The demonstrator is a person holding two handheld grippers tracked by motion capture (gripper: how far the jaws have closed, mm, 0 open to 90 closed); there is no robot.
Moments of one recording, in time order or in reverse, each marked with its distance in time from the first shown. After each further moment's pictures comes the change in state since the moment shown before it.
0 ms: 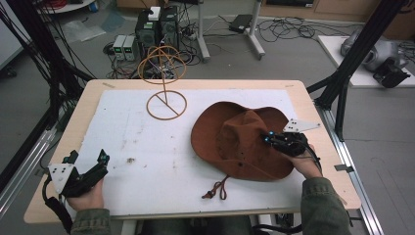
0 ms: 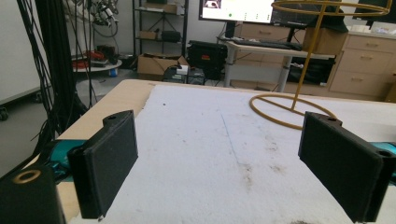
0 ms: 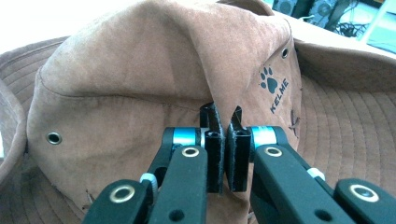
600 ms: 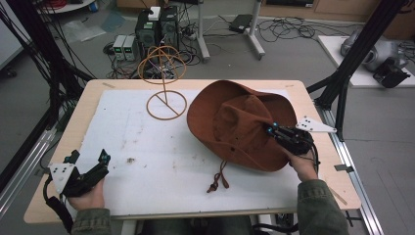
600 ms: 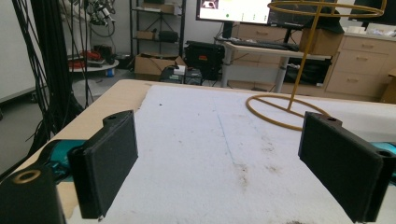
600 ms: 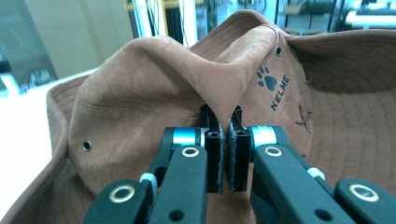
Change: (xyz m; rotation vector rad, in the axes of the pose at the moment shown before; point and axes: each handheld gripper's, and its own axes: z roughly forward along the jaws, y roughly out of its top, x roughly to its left) left arm -0.001 0.000 0.001 -0.003 -0.008 -0.001; right arm 0.012 0.016 -0.018 -0.310 -0.025 0.108
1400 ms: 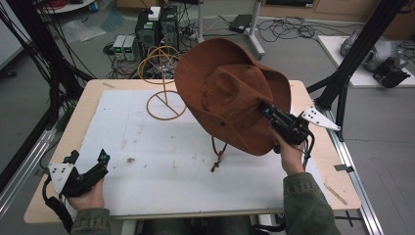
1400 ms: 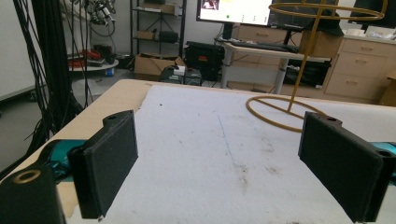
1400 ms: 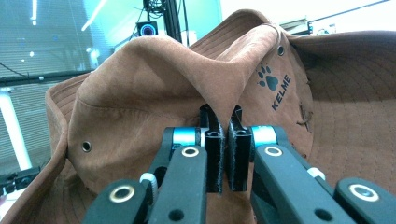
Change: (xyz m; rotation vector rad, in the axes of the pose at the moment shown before) left arm 0.001 0.000 0.000 -0.004 -0.001 -0.017; right arm 0.024 0.040 0.017 -0.327 0.032 0.082
